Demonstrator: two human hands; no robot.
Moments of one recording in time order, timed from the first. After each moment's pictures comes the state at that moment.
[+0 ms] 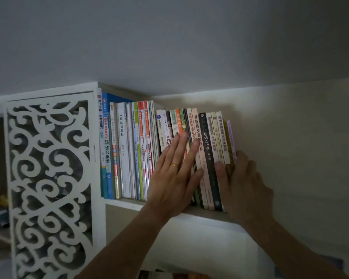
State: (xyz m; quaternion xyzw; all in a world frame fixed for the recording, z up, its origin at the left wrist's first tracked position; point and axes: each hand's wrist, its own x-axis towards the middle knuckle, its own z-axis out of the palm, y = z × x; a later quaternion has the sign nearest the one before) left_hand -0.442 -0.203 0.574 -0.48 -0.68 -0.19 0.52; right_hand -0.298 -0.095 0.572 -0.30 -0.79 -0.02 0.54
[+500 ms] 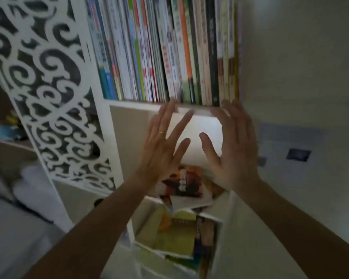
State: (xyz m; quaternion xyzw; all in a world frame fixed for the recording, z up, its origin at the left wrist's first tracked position) left_hand -0.401 -0.274 0.422 -0.54 -0.69 -0.29 0.39; right_hand -0.247 -0.156 0.444 -0.08 -0.81 -0.02 0.58
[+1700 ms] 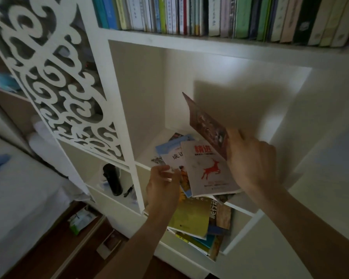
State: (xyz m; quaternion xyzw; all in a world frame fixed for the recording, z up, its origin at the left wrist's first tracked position) left_hand -0.402 -0.281 0.251 -0.04 -0.78 -0.63 -0.07; right_hand -0.316 -0.121 0.351 -0.22 -0.93 -0.10 0.28
